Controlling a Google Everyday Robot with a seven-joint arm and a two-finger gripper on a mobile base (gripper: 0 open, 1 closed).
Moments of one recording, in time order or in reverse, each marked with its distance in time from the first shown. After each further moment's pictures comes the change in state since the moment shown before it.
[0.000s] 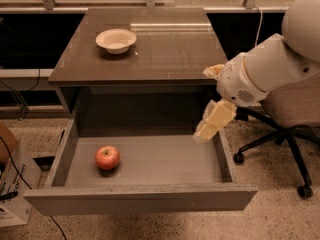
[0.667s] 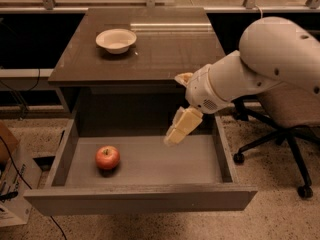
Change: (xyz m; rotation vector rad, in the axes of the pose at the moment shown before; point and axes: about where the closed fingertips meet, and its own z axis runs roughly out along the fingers) arm -0.033 0.004 0.060 -0.028 -0.097 -0.035
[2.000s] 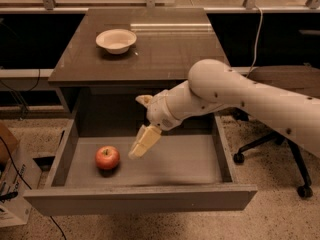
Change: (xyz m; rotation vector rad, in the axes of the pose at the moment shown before) arm -0.027 0.020 0.136 -0.160 -0.166 -0.059
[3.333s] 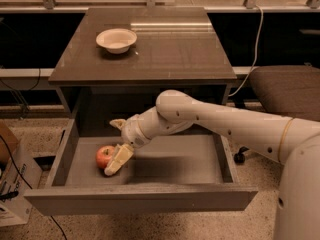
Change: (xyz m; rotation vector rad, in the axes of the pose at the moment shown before) arm 0.018 0.011 0.138 -0.180 -0.136 0.035
